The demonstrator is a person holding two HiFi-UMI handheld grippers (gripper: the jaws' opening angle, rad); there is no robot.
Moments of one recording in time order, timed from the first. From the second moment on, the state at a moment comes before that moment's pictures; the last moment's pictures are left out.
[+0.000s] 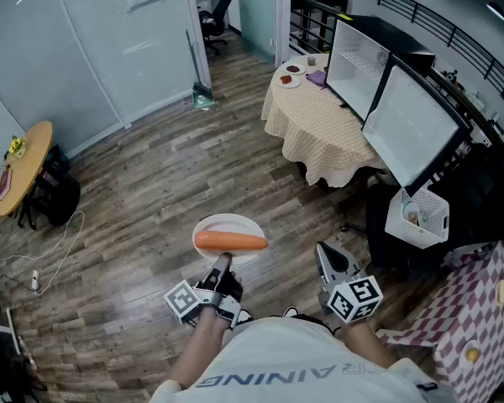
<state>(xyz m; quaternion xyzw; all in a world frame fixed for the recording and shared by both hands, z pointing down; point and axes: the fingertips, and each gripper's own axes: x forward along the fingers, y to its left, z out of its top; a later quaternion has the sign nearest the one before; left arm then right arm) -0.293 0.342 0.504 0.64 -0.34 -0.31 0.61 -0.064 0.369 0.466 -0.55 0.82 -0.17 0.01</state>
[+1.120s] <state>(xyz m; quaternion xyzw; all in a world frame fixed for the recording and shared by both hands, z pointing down) -0.357 0.340 0.515 0.62 -0.33 -0.32 0.63 -0.142 0.359 0.478 -0.55 0.82 -0.17 0.01</state>
